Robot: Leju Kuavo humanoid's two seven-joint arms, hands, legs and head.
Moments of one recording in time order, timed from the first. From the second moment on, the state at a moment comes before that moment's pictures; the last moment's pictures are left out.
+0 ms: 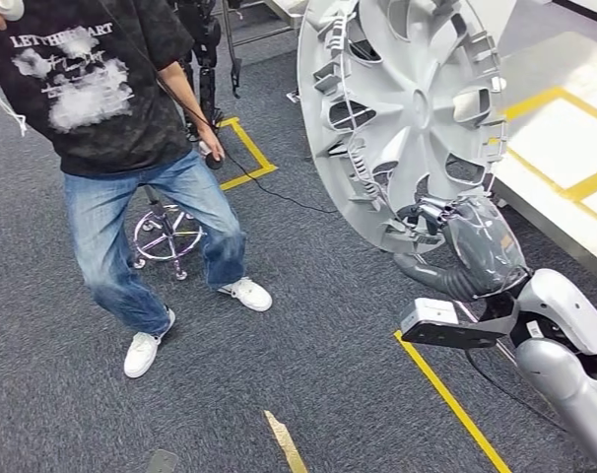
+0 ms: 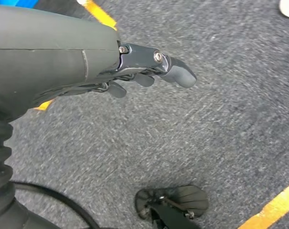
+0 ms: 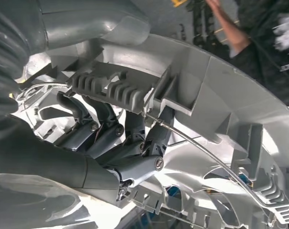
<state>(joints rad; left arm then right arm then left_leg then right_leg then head) -0.07 -0.15 1.20 -0.24 -1.43 0.19 -0.44 -0.47 -0.52 0.45 -1.82 0.64 -0.04 -0.09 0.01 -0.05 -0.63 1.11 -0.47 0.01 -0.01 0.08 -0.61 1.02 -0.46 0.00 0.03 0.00</state>
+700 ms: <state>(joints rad) -0.07 -0.16 1.19 -0.24 -1.44 0.19 -0.44 -0.44 -0.53 0.42 -1.83 0.64 -0.04 -0.08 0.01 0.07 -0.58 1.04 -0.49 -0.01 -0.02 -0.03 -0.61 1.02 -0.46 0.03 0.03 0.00</state>
